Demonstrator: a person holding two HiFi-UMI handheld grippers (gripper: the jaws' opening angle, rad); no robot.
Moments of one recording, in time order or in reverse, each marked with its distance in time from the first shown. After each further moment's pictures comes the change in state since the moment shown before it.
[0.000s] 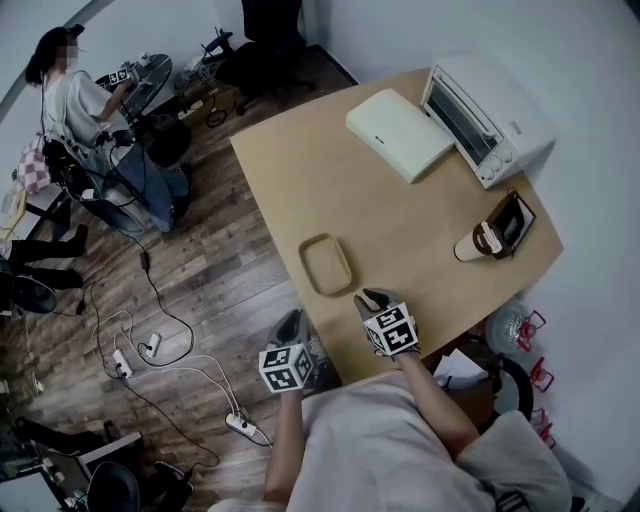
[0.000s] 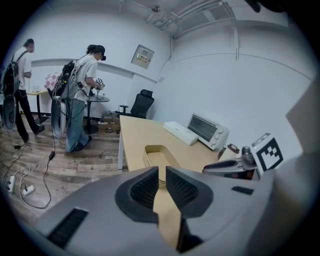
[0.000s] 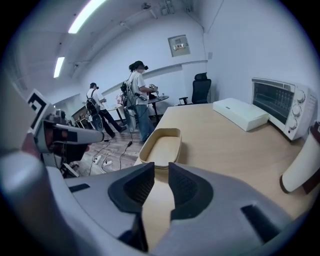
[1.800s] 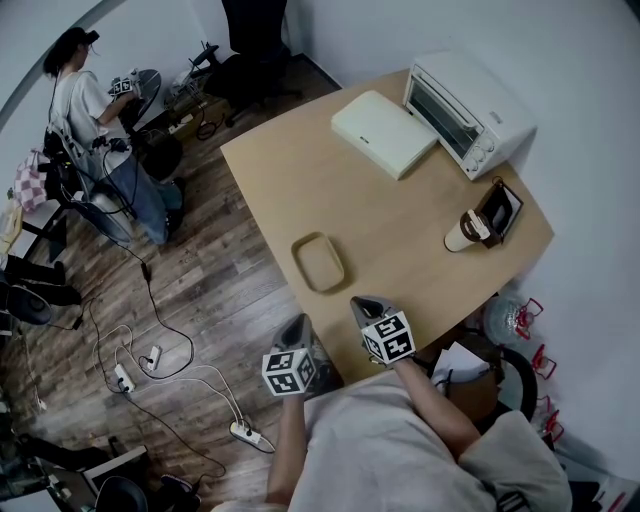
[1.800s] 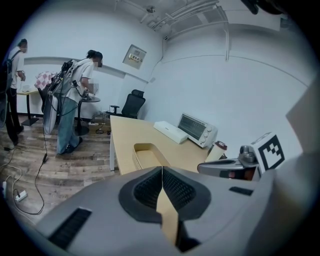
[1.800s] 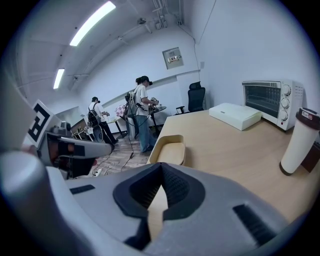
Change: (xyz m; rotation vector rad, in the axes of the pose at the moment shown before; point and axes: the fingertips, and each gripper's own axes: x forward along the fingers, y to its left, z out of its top) left arm -0.017 -0.026 -0.014 0.045 -0.009 -0.096; right arm -0.030 0.028 -0.003 0.076 -0.139 -0.006
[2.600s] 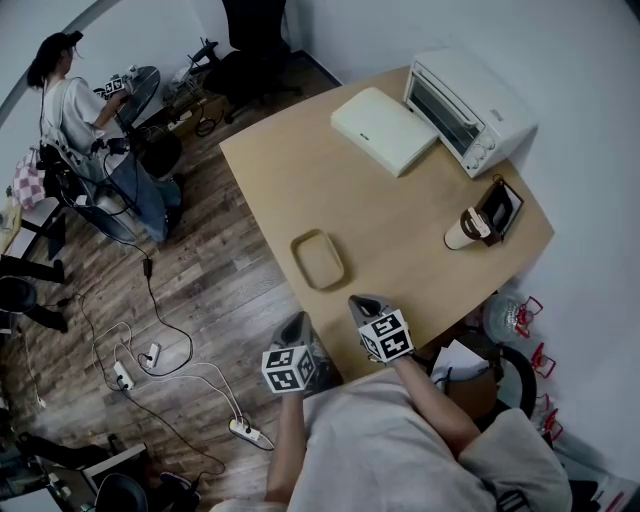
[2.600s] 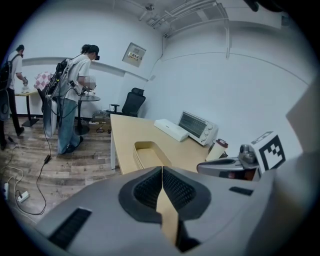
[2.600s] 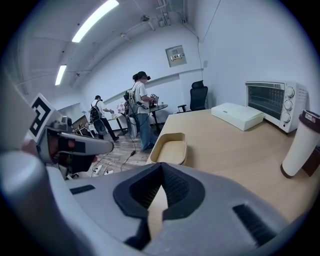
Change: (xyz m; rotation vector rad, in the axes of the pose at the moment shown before) left arm 0.003 0.002 -0.003 0.006 0.024 0.009; right arm 0.006 0.002 -0.005 -0.032 0.024 0.007
